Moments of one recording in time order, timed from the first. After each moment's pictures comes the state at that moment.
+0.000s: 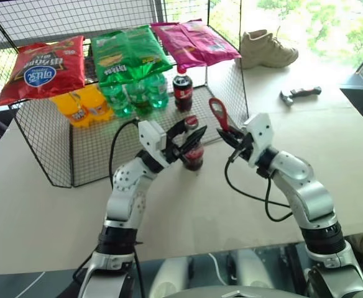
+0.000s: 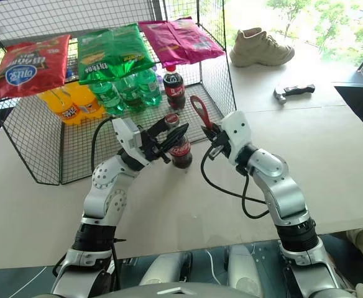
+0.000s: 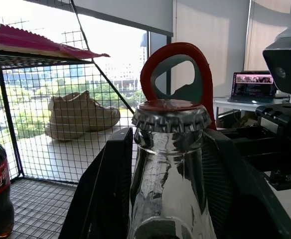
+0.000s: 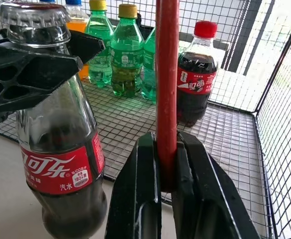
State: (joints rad) left arm -0.32 0.24 -0.02 -0.08 -0.38 -0.05 -0.75; right arm -0.40 -0.29 0.19 -0.30 0.18 0.39 0.50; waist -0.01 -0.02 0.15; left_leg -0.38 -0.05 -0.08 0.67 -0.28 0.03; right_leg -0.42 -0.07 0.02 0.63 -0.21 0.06
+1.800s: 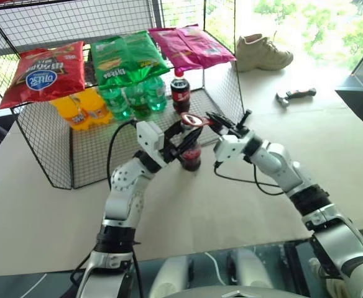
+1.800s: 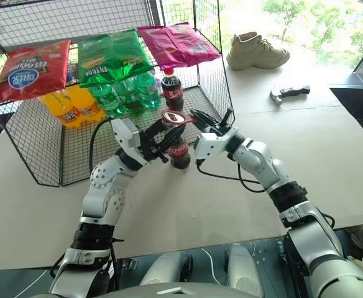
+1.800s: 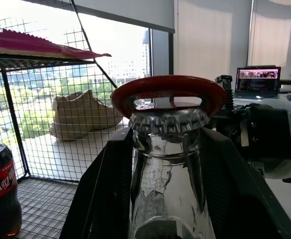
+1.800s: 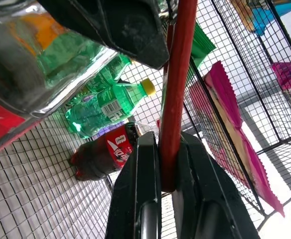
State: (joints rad) left arm -0.32 0.25 -0.01 -0.04 -0.38 -0.06 -0.75; right arm -0.68 -0.35 0.36 0.40 -0.58 -0.64 0.12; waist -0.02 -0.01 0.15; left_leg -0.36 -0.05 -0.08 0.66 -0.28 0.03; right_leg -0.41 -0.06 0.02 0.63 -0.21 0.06
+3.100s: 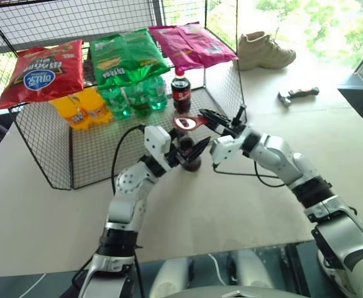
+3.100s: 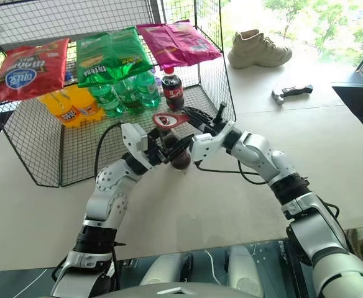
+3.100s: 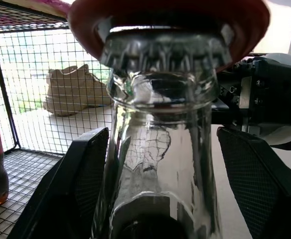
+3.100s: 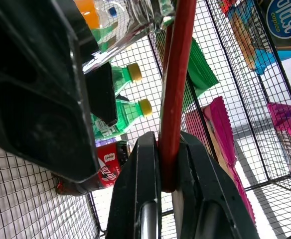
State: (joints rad) left arm -0.30 0.23 -0.03 -0.04 -0.36 -0.01 -0.74; right arm -0.74 -0.39 0.38 0.39 -0.66 -0.68 0.08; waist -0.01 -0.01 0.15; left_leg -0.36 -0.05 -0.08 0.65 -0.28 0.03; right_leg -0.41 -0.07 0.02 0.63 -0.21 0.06
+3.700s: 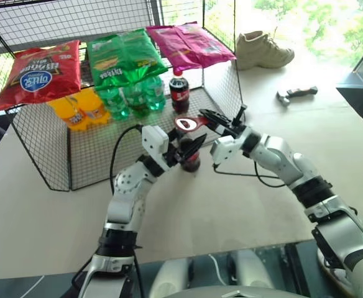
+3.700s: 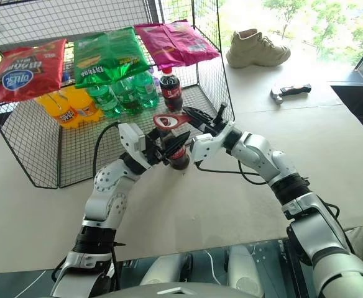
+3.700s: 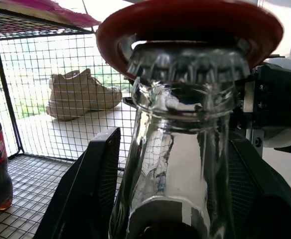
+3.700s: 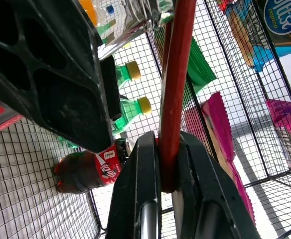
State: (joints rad) left arm -0.29 0.23 -0.02 -0.04 -0.35 -0.04 -0.74; right arm -0.74 -0.38 0.39 0.40 -0.62 -0.69 0.10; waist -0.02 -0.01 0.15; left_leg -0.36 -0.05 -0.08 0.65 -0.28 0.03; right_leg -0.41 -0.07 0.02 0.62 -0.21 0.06
